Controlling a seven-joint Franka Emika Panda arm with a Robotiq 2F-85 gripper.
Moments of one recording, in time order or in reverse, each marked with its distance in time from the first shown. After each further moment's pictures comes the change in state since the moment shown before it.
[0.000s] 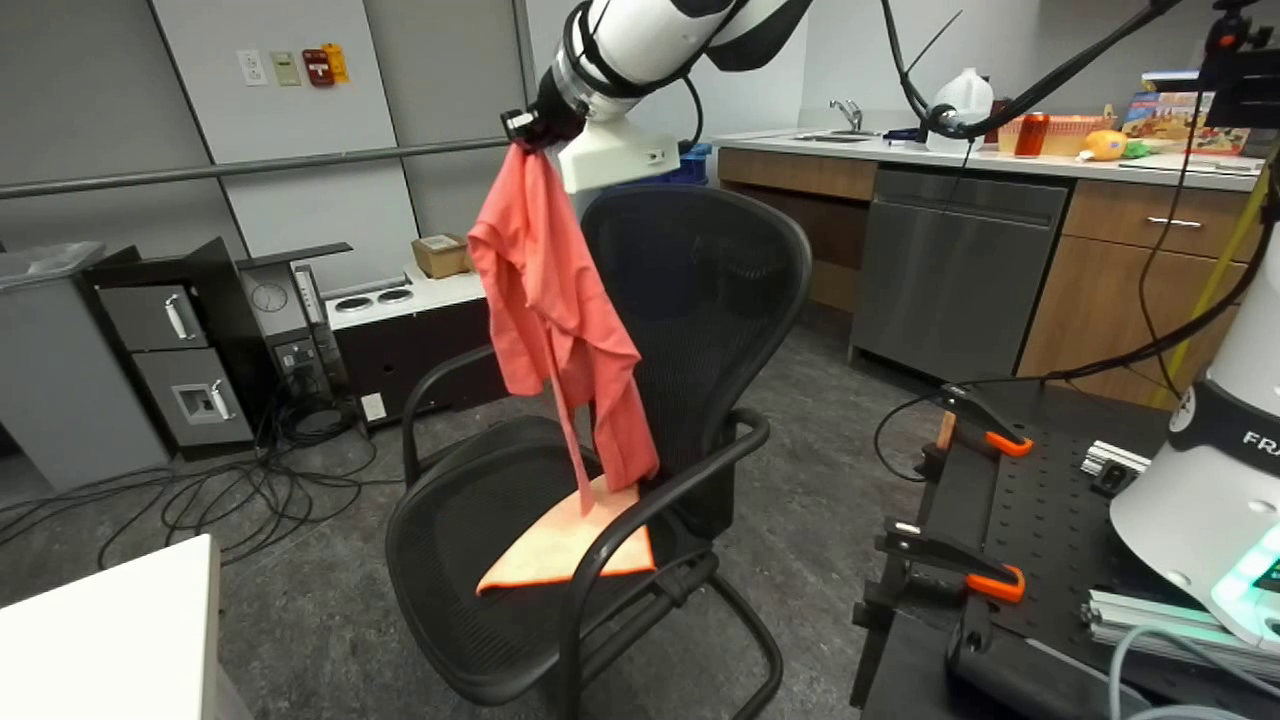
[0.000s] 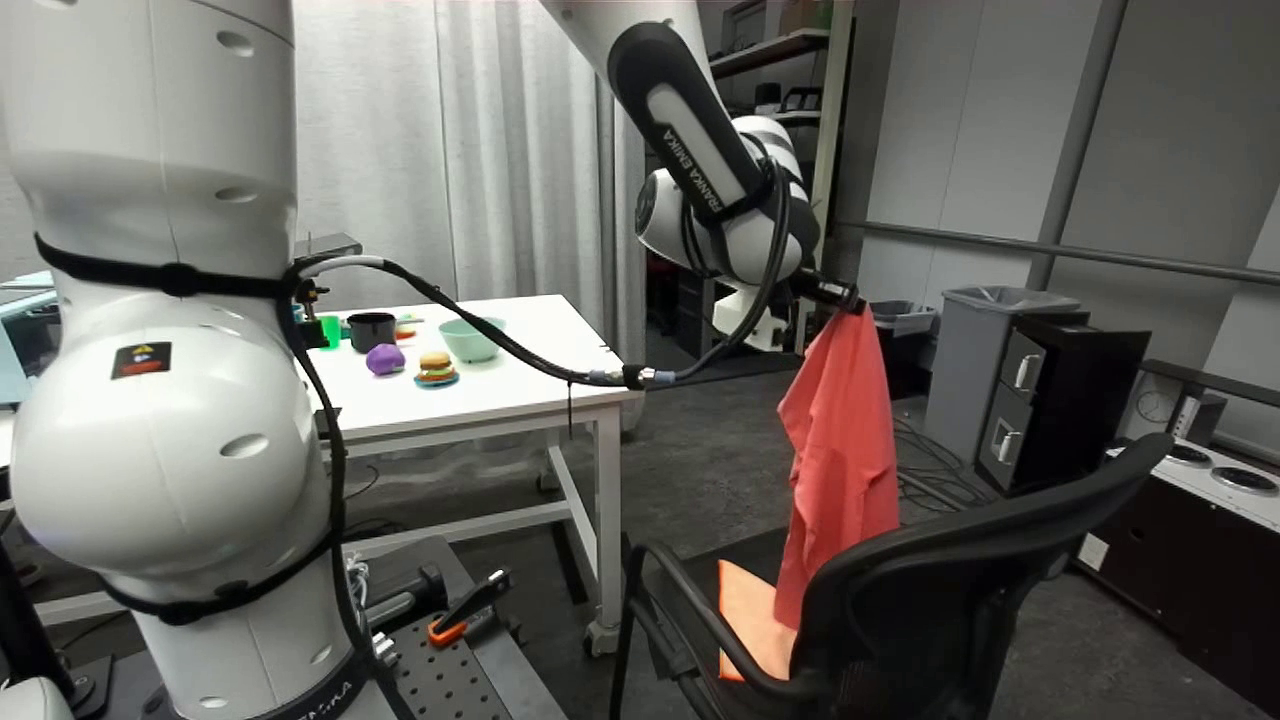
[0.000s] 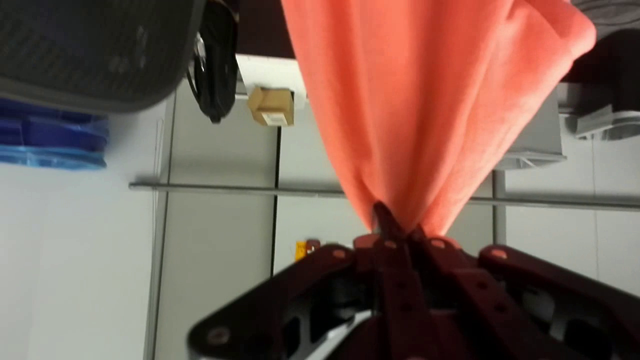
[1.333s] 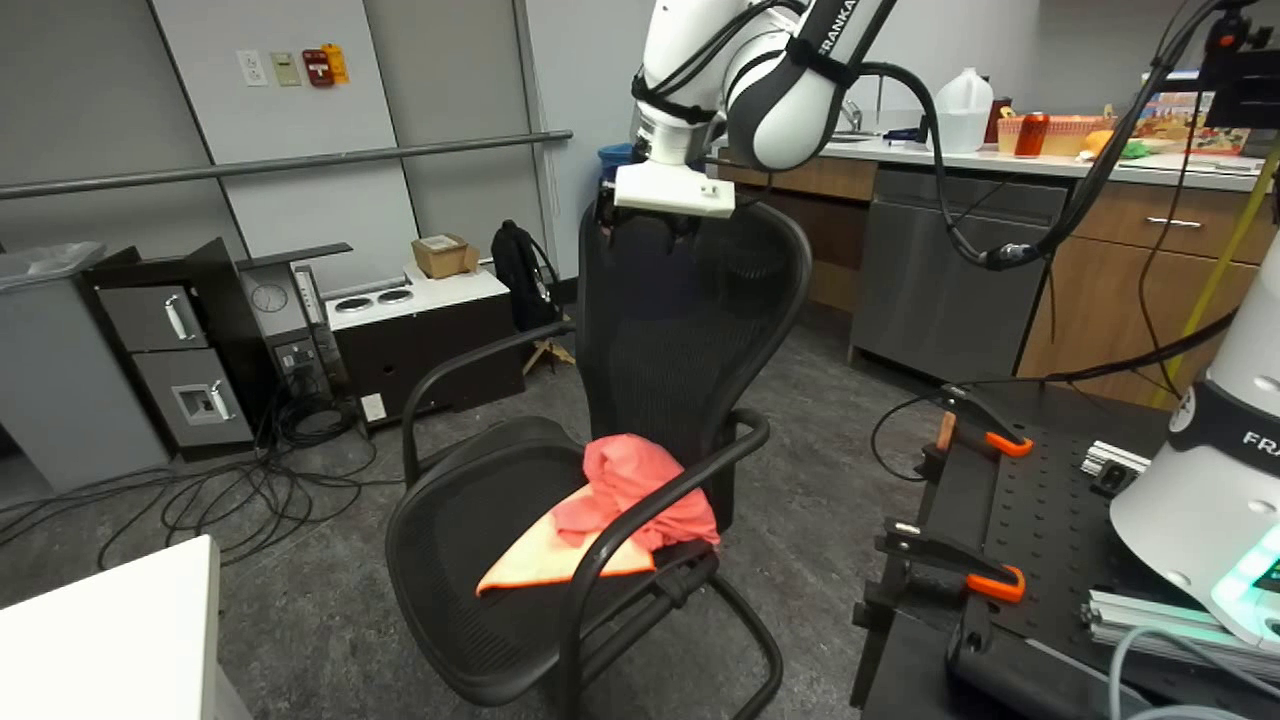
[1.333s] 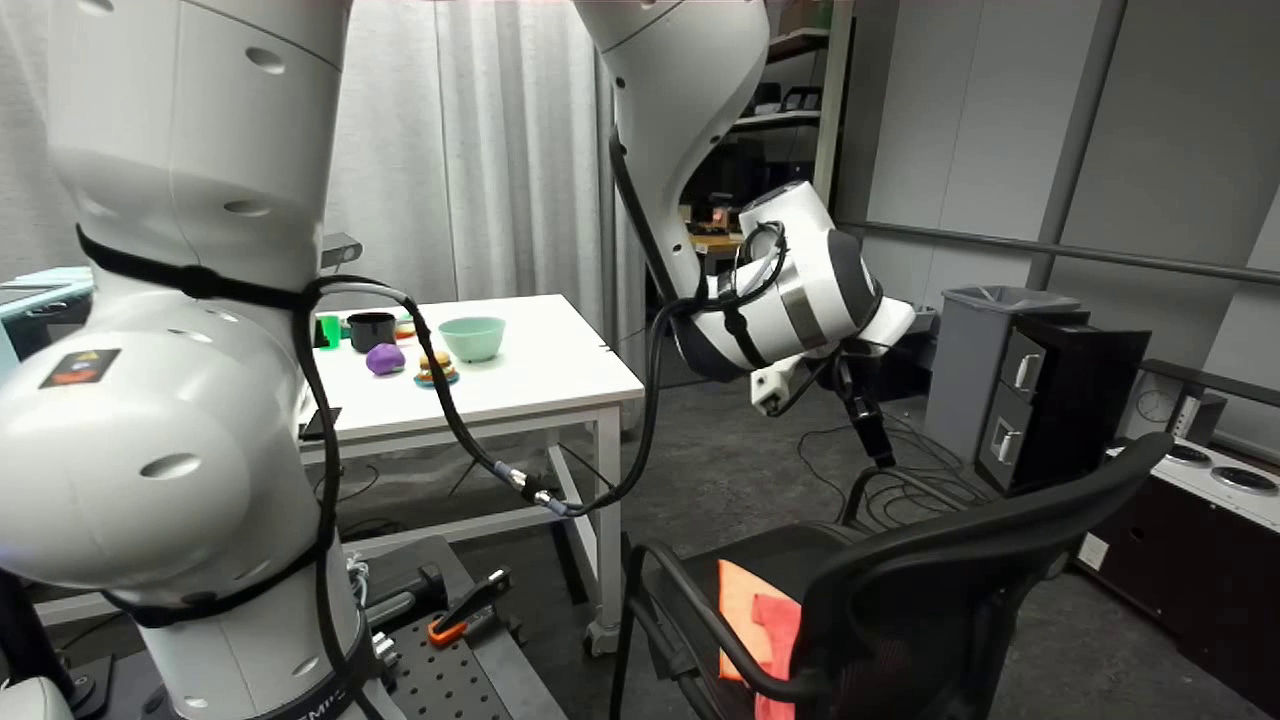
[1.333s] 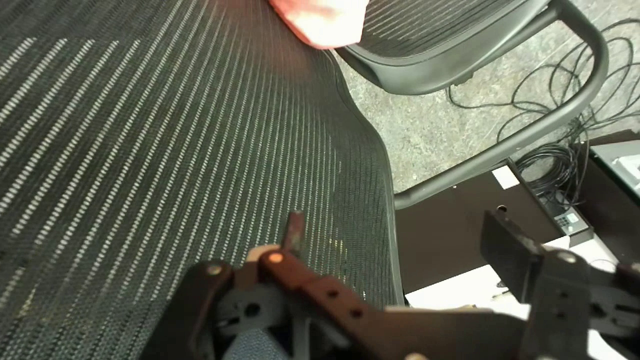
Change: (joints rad) arm -0.191 0.113 -0.041 -0.148 1.336 0.219 -0.850
